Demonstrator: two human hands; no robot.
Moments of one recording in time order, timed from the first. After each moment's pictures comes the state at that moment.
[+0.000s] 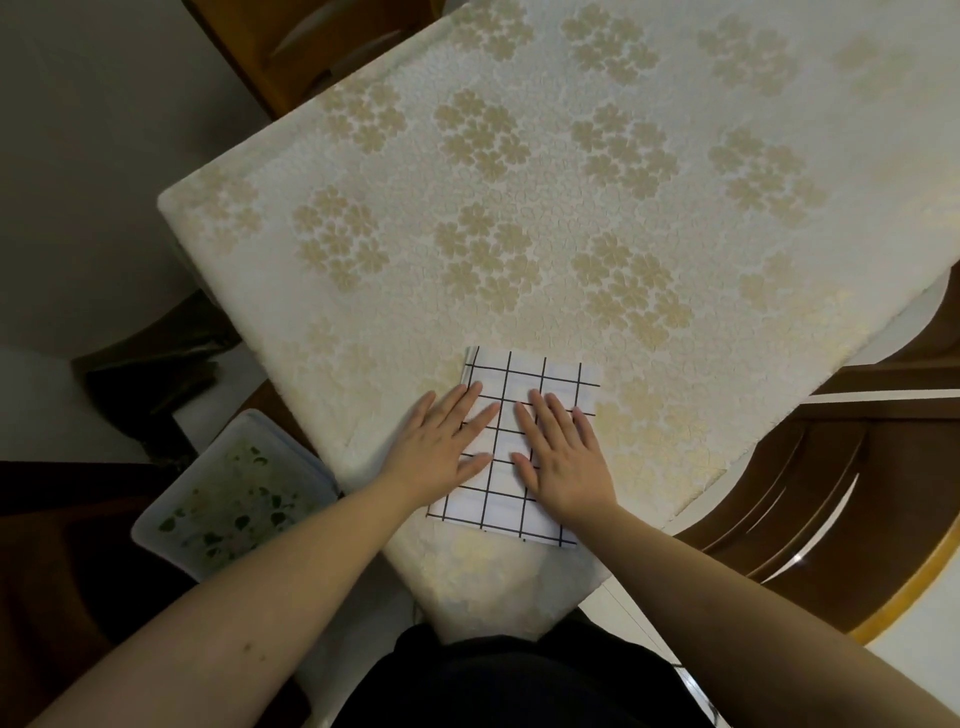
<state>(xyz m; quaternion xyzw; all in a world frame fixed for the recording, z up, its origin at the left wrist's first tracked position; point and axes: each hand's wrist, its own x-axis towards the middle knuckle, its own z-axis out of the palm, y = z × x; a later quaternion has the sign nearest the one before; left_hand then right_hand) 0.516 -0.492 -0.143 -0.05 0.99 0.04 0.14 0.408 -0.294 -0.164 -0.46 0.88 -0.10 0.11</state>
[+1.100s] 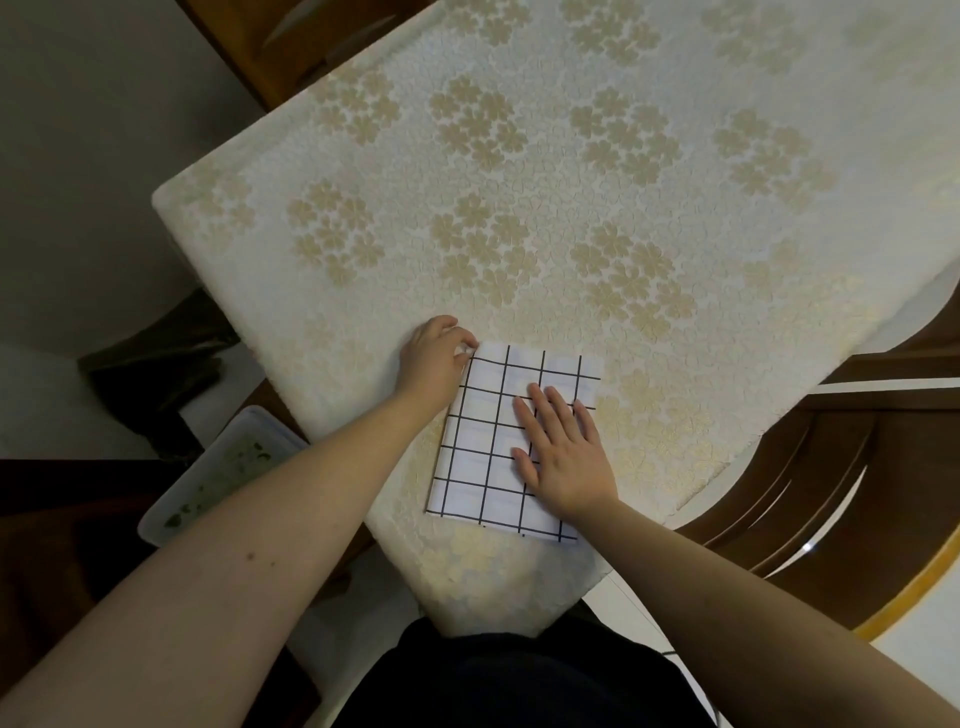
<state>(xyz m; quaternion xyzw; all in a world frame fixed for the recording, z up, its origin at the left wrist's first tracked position) 0.431 -0.529 -0.123 -0.29 0.91 0.29 0.01 0.407 -0.292 -0.167 -0.46 0.88 -0.11 0.10</state>
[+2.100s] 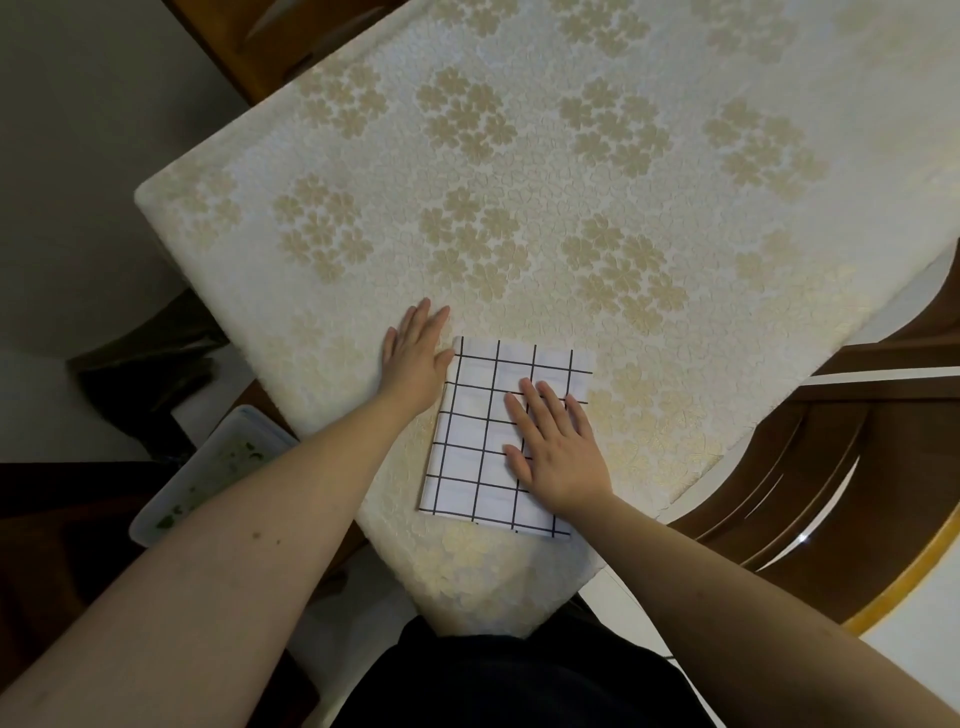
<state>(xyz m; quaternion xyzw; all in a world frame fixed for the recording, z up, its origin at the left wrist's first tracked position) 0.442 -0.540 -0.143 -0.29 0.92 0.24 0.08 0.407 -0.292 -0.170 -0.46 0.87 -0.13 0.09</state>
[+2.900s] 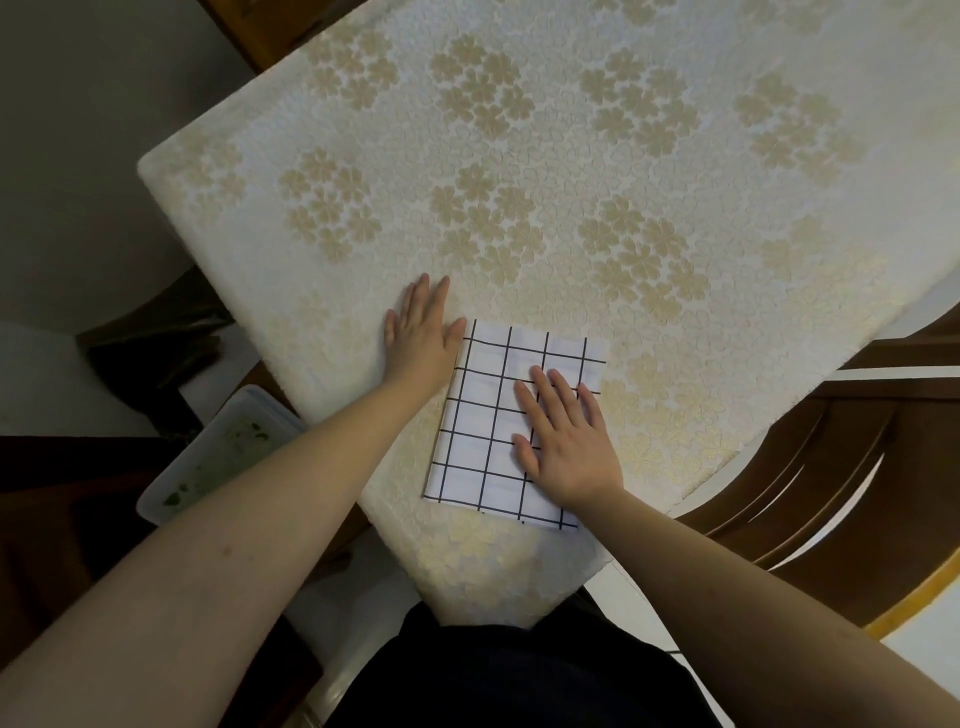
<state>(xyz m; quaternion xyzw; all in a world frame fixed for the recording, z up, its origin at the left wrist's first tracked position) 0.437 -0.533 -0.130 -0.33 0.91 0.24 0.06 0.408 -0.292 -0.169 -0.46 0.88 -0.10 0.10</state>
